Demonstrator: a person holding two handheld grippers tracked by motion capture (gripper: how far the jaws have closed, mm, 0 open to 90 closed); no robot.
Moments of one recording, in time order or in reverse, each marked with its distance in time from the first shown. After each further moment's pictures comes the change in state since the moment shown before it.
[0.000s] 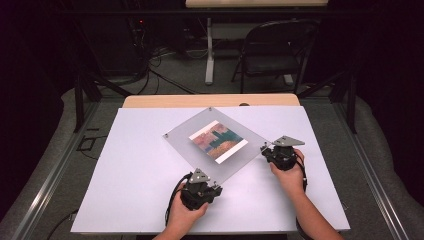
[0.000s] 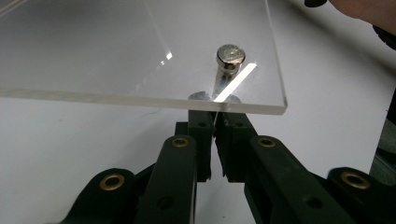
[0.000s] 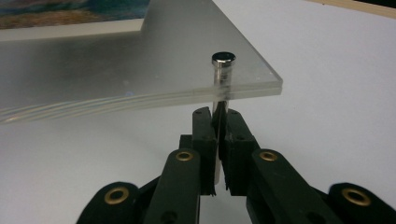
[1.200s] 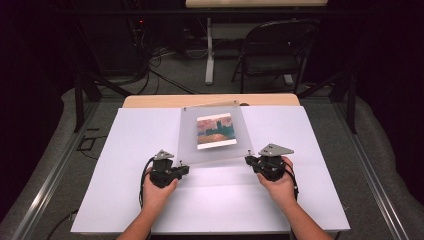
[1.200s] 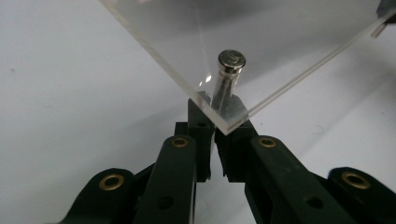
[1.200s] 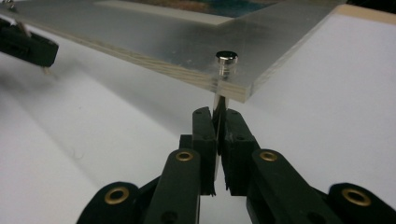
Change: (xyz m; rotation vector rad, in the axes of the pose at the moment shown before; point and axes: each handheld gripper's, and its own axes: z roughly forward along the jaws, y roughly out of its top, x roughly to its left) left arm 0.097 0.000 -0.038 -0.060 0.155 -0.195; right arm 0.058 0.009 -0.018 -0.020 0.140 -0.053
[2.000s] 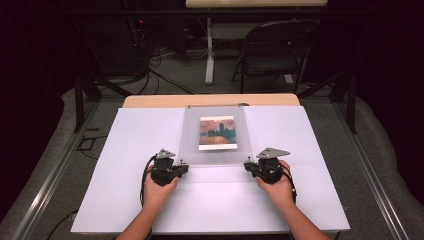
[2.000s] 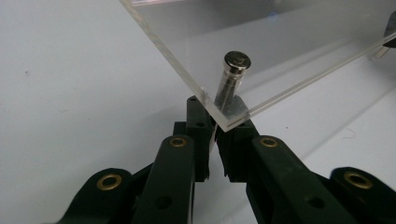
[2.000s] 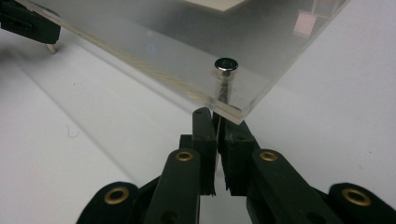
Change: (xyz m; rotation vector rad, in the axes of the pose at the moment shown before) left arm 0.005 0.000 0.011 0.020 0.046 0.020; right arm -0.002 -0.016 0.013 0.080 0.030 0.054
